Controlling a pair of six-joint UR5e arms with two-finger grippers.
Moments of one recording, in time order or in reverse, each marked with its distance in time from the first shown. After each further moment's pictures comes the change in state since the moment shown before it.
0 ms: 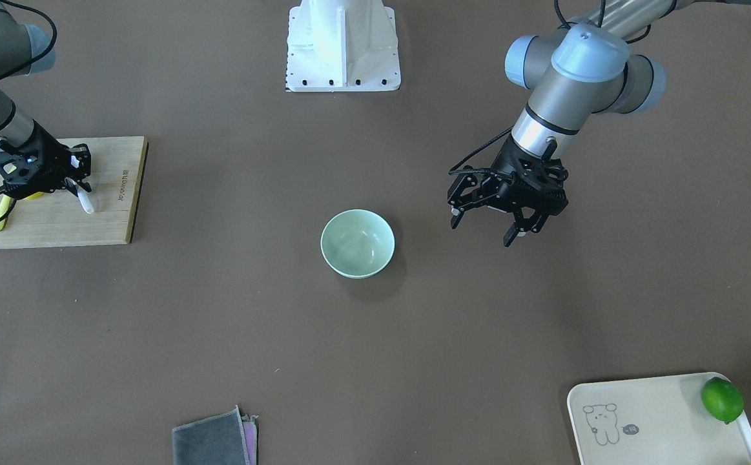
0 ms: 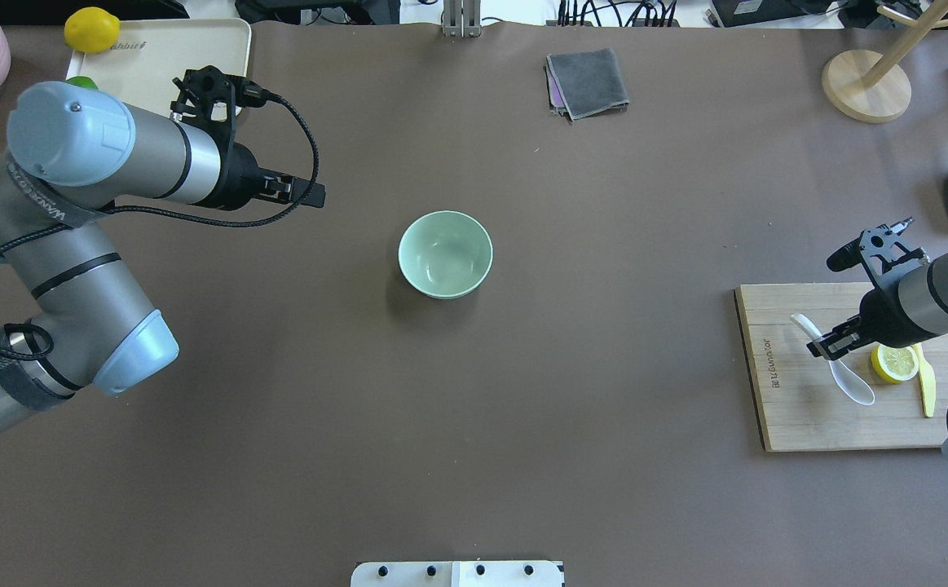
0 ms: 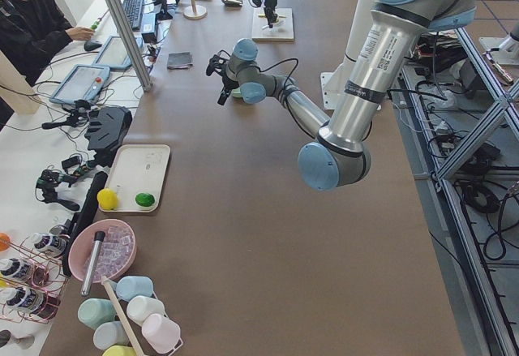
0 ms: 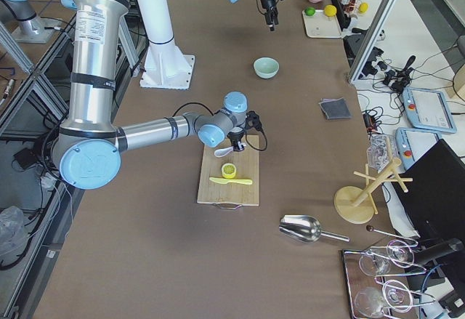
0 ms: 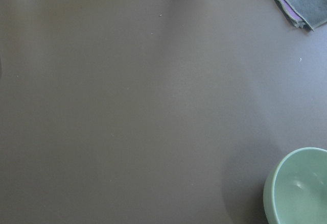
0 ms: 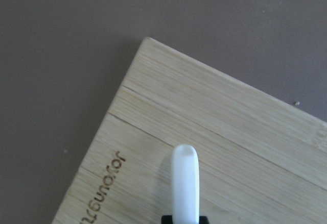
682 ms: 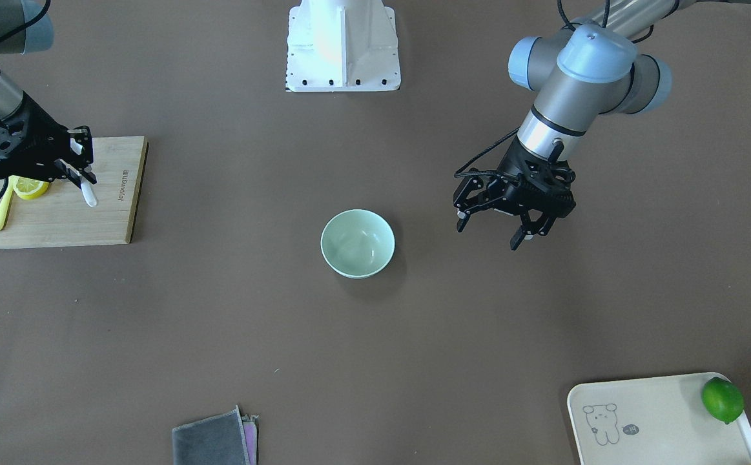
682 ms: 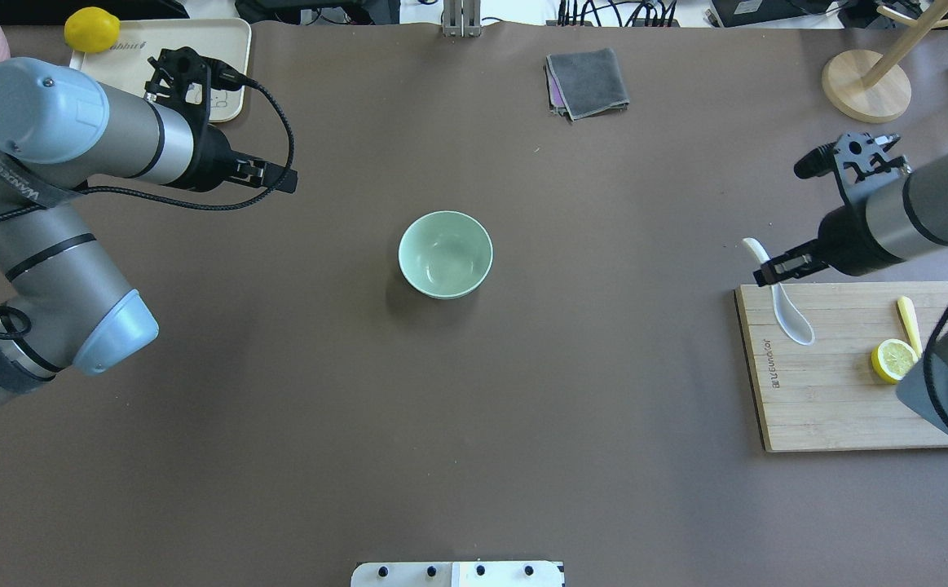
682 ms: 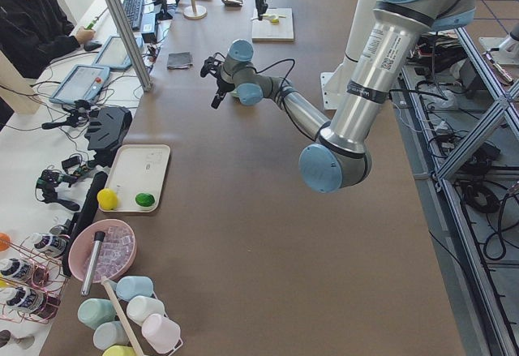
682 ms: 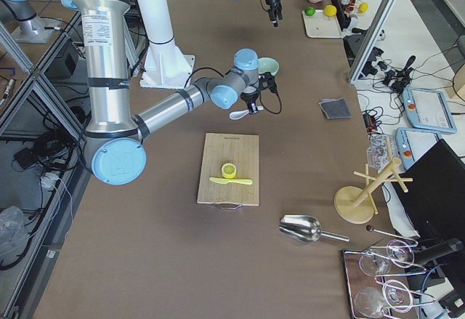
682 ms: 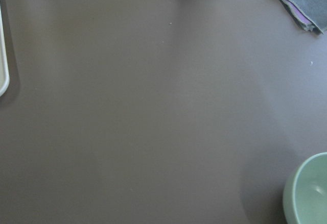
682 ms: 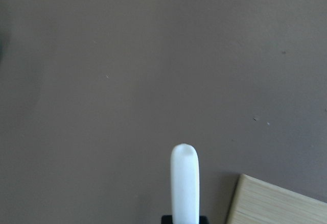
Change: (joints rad) left arm -0.066 0.023 0.001 0.057 -0.004 0.125; right arm 0.051 0.269 0.151 -0.302 0.003 0.201
